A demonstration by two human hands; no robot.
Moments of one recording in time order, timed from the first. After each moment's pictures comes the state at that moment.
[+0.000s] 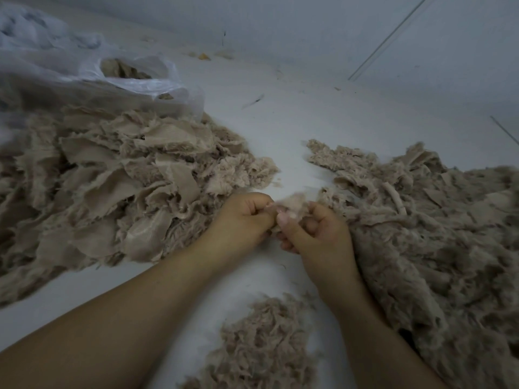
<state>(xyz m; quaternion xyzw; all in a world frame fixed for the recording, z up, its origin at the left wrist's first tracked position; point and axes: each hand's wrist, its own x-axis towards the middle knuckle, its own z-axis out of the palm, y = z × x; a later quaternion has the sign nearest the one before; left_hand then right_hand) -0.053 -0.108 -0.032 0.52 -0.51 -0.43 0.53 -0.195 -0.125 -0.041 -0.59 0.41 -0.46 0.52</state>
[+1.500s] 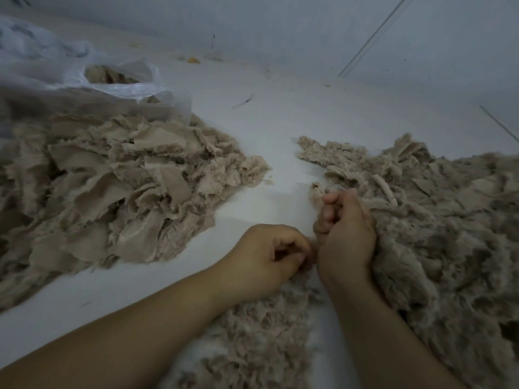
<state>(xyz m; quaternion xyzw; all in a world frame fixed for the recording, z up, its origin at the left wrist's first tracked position) -0.084 -0.081 -0.042 0.47 -0.66 -0.40 0.42 -0.203 -0.141 -0.033 -0.33 0.42 -0.65 0.54</state>
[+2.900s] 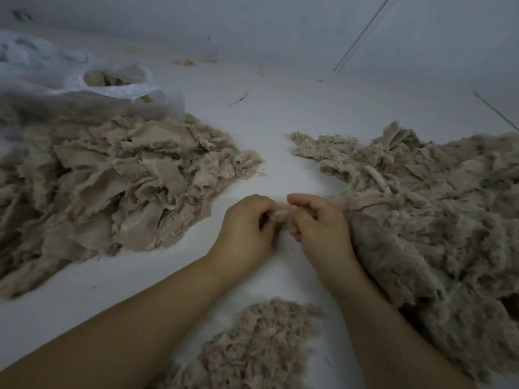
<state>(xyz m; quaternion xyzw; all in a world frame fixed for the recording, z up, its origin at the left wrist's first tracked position) -0.084 -0.092 -0.051 0.59 -0.67 -0.14 0.44 -0.219 -0.121 -0.045 -0.55 0.49 -0.47 0.48</state>
